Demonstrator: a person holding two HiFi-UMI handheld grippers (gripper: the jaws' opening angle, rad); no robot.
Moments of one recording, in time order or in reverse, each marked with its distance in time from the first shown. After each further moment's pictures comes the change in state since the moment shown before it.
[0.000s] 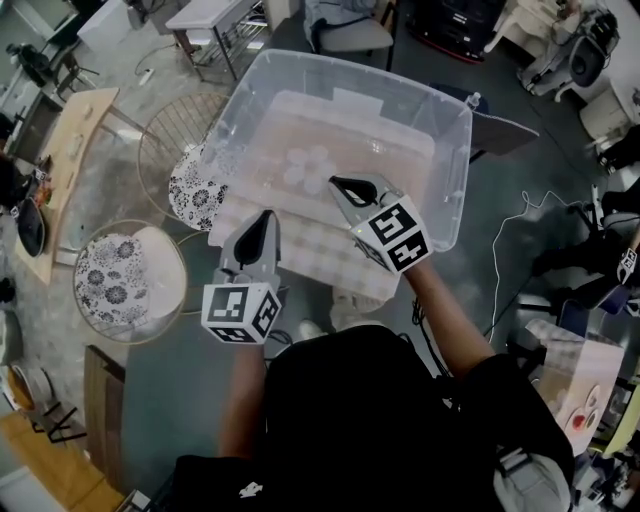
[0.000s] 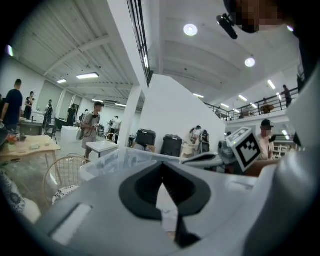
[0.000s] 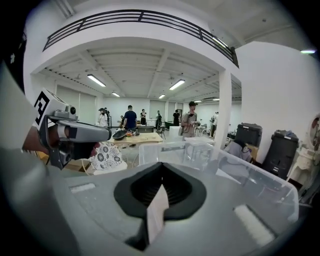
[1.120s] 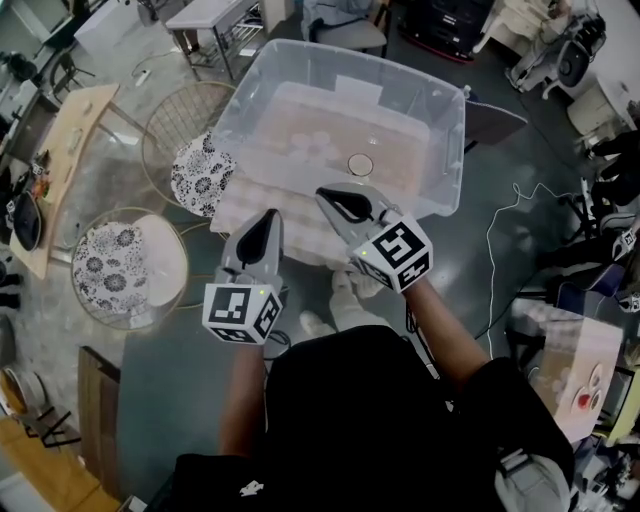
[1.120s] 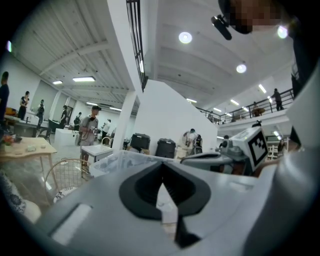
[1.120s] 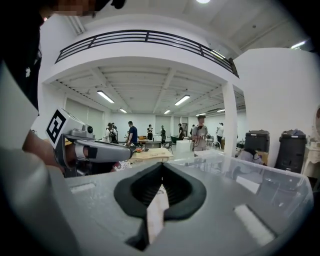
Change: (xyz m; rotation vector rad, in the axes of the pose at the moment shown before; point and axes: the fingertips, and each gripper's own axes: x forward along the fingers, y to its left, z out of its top) left arm -0.086 -0.012 -0.006 0.027 -0.058 -0.075; right arm -0.045 0.118 0.029 0.017 -0.200 0.057
